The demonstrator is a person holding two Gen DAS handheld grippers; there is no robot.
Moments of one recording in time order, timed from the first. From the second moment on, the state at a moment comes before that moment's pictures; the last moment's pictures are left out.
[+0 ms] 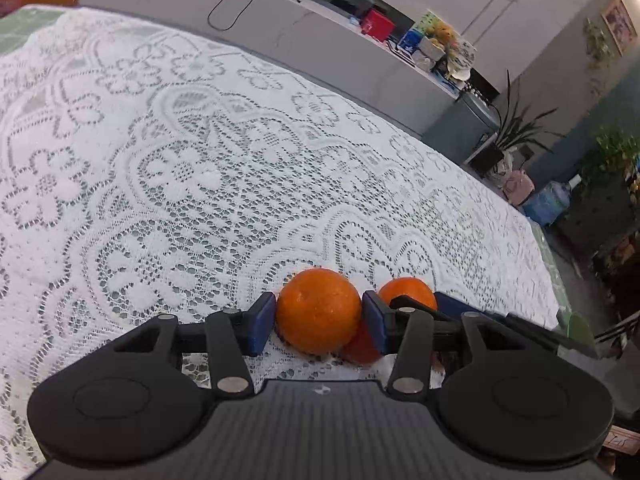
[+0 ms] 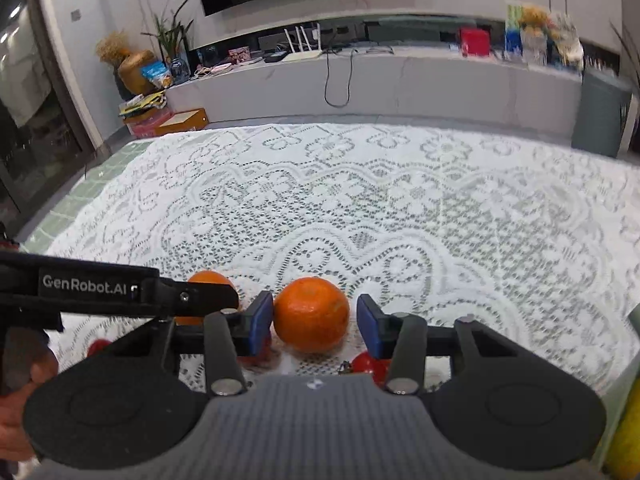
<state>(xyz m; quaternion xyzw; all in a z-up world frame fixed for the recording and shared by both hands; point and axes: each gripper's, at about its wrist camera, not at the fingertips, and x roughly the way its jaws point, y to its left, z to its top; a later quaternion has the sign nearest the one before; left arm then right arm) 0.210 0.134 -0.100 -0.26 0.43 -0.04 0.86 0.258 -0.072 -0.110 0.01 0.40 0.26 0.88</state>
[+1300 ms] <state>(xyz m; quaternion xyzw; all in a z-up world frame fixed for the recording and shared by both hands) 0.142 0.075 -0.010 -0.10 0.37 -0.02 0.92 0.160 -0.123 -0.036 -0.01 0.31 0.22 0.92</state>
